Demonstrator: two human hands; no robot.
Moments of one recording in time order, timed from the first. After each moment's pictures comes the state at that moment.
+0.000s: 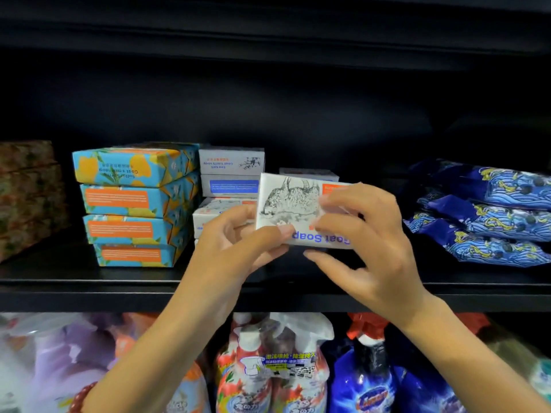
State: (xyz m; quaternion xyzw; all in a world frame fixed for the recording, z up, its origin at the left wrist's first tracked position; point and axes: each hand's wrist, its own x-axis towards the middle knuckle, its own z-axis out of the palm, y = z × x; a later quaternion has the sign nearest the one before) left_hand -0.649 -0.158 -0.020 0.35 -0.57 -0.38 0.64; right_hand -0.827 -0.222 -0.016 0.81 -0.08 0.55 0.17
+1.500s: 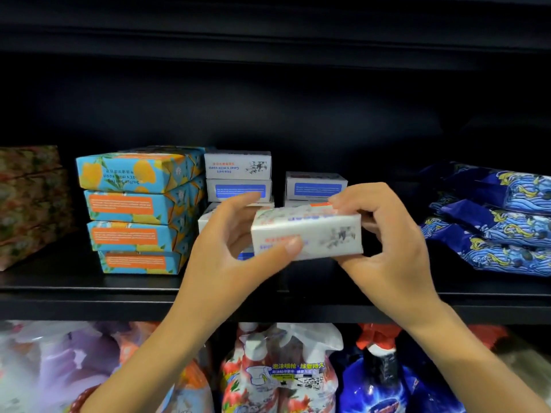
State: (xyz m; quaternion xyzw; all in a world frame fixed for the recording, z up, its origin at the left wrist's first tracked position) left_hand -0.641 -0.157 -0.020 0.41 -0.62 -0.20 0.64; right_hand -0.819 -0.223 -0.011 0.80 -0.14 0.58 -0.04
